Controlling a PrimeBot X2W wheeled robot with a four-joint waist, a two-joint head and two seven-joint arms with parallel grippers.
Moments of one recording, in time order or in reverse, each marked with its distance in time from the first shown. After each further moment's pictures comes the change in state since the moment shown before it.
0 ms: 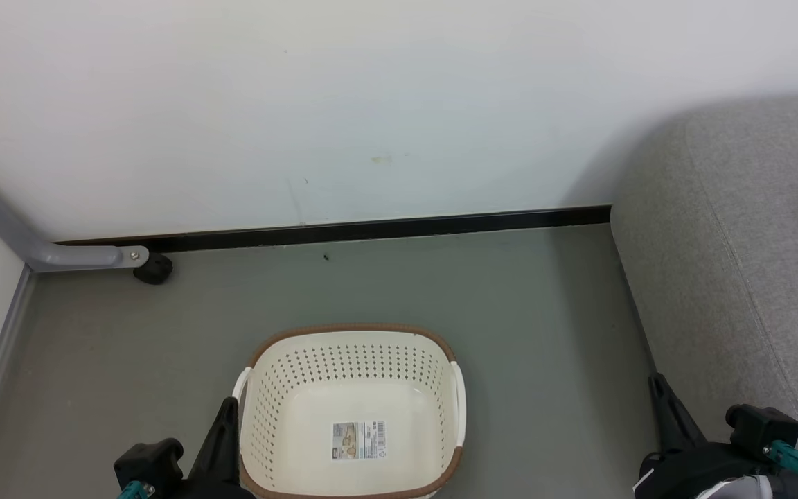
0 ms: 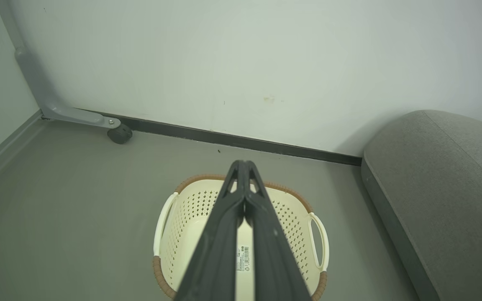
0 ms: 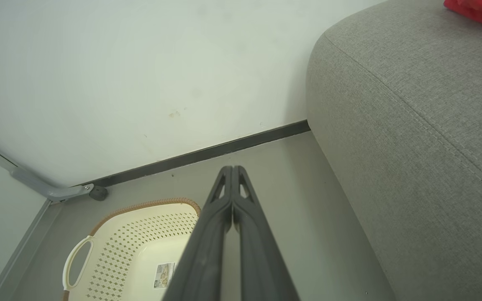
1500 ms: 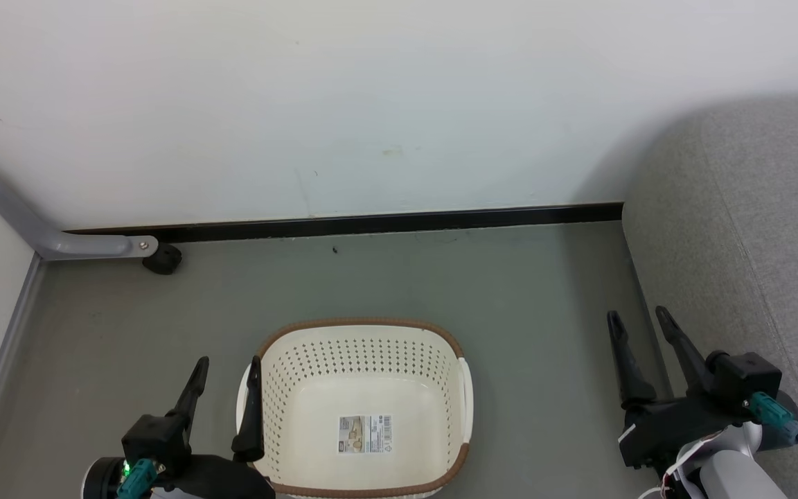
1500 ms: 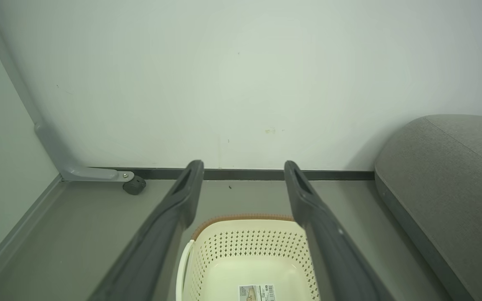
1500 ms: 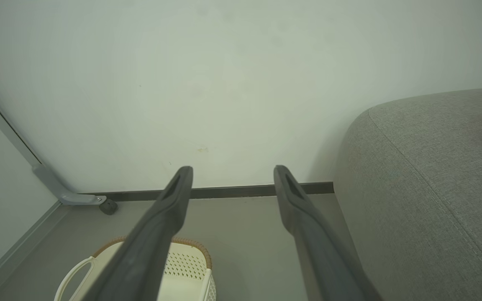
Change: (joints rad) left arm -0.042 0.032 -0.037 -0.068 0.101 0.035 -0.044; right arm -0.100 -0.024 0.049 -0.059 -0.119 -0.003 -0.043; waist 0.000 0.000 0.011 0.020
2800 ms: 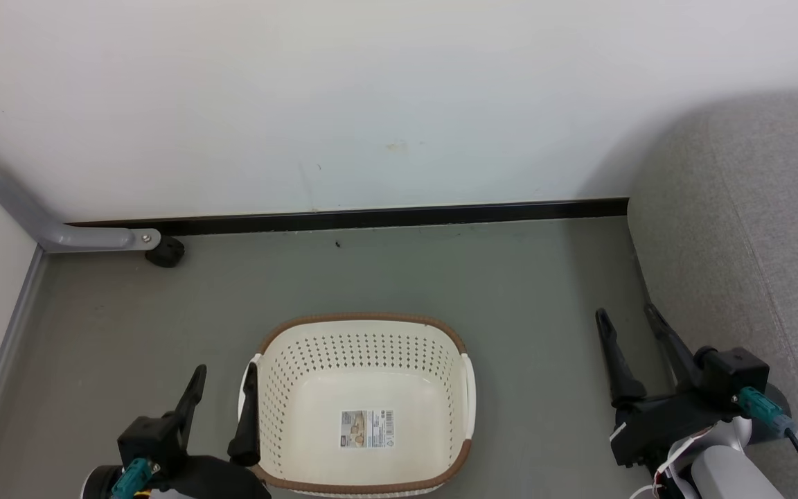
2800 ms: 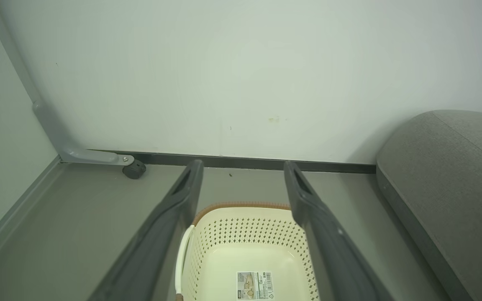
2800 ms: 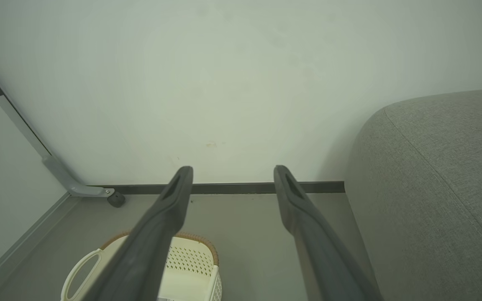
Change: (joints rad) left arm -0.029 0.035 -0.066 0.048 -0.092 0.028 0.000; right arm -0.018 -0.009 0.034 0.013 0.008 0.002 0.000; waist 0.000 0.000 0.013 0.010
